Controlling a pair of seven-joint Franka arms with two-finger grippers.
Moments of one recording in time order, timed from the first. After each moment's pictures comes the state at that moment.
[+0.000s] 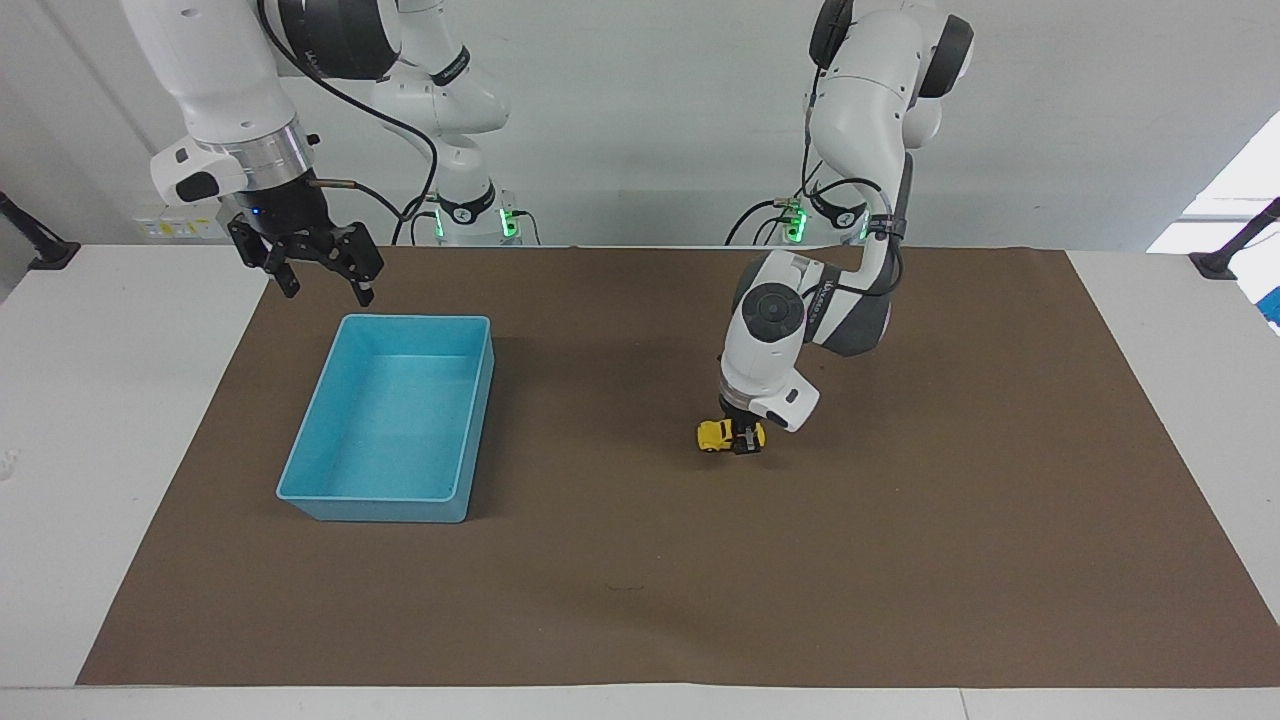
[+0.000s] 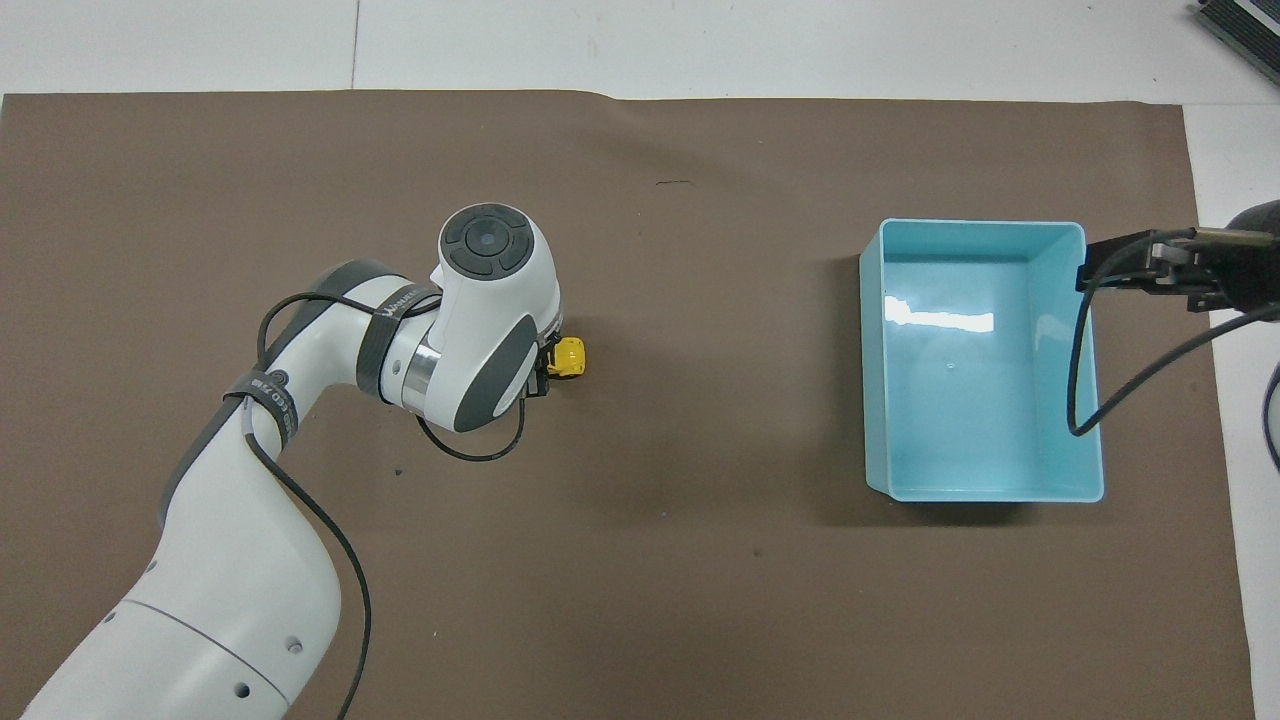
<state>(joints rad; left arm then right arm) -0.46 0.50 -0.06 -1.66 0.00 2.08 -2.13 0.01 0.00 -0.01 -1.61 0.00 1.73 0.19</state>
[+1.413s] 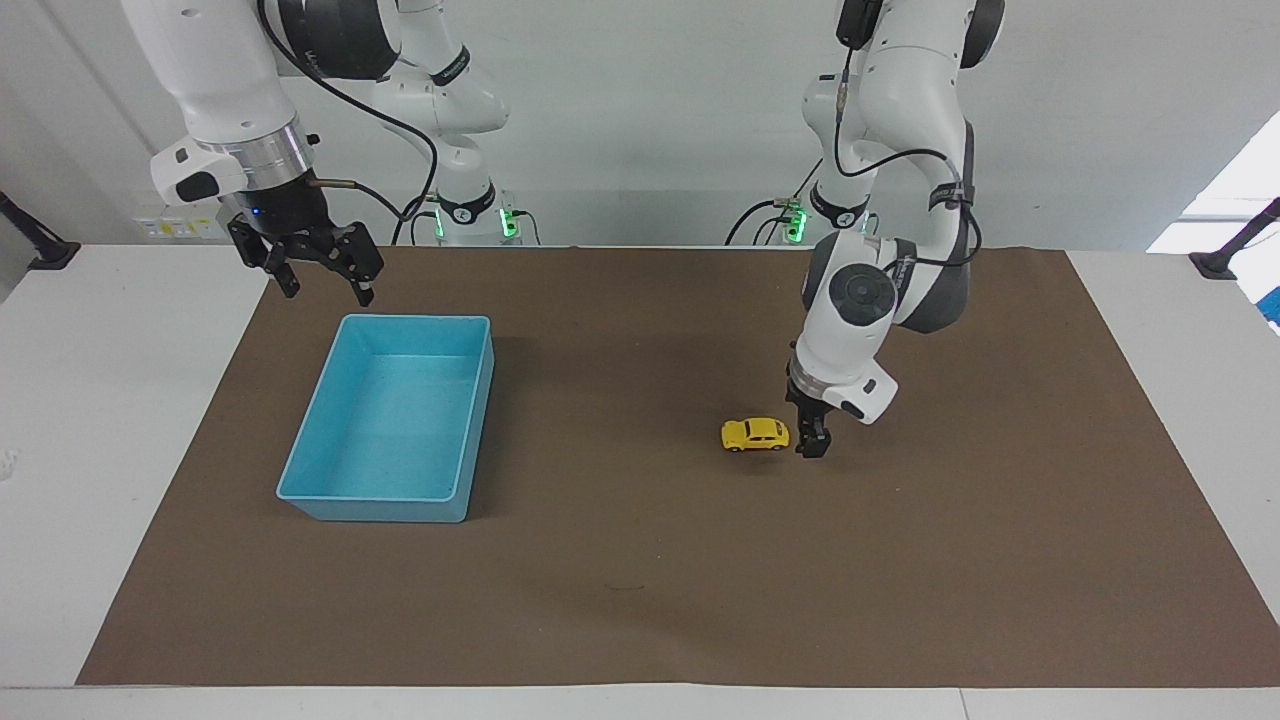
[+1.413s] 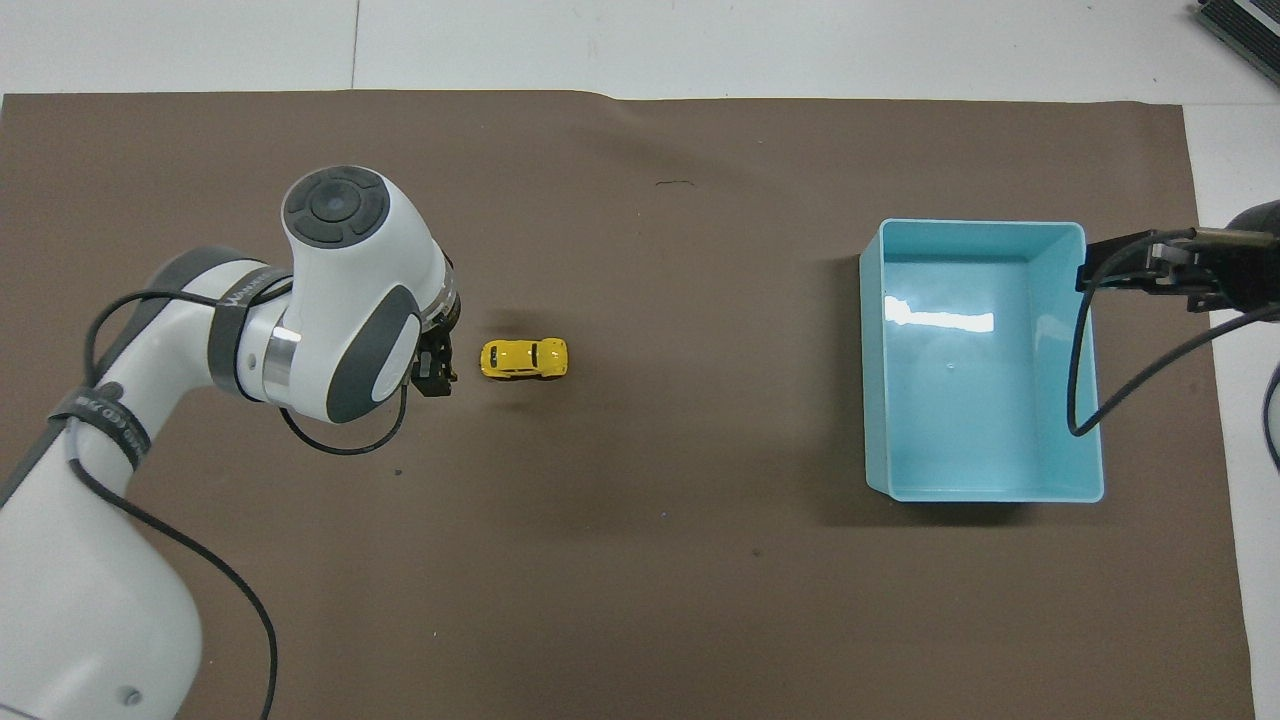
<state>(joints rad) -0.34 0.33 -0.05 -1.73 0.01 1.99 -1.94 0.01 0.00 -0.01 -1.61 0.00 1.73 0.19</state>
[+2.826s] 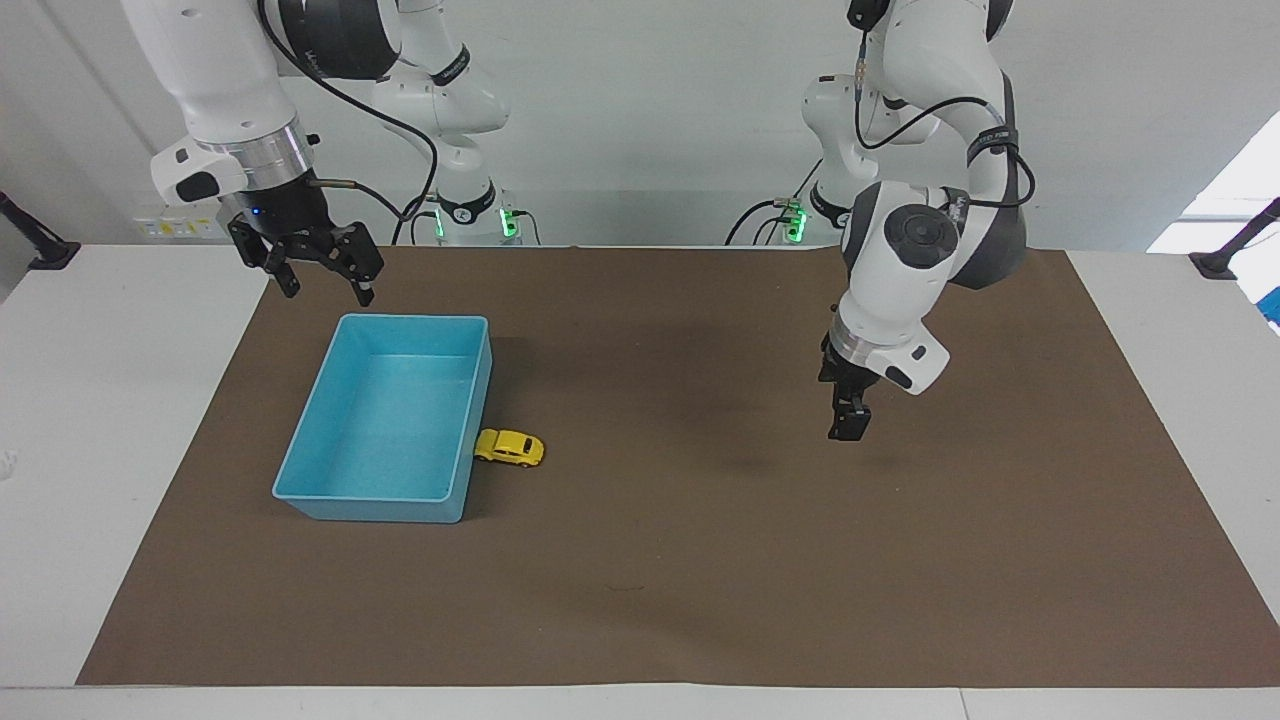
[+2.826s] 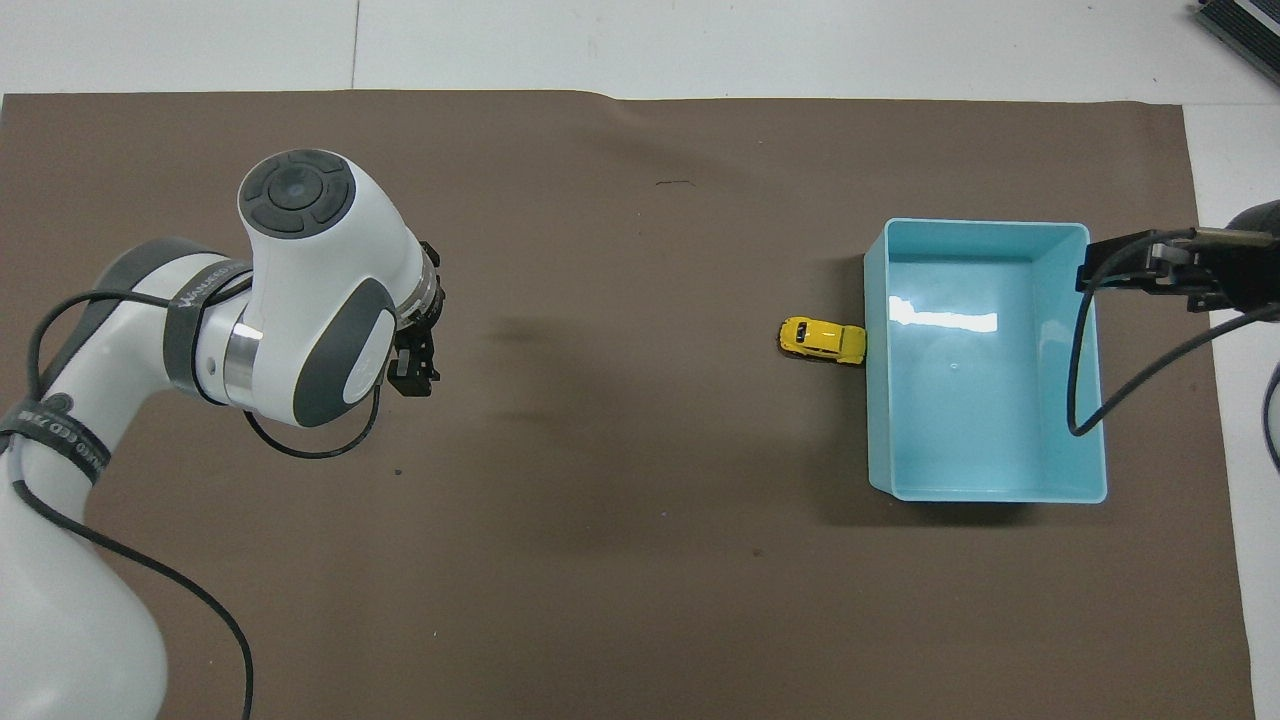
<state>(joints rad) -0.29 0.26 -0.04 -1.69 0.01 1.97 -1.79 0.01 0.00 -0.01 -1.61 0.00 1.73 0.19</state>
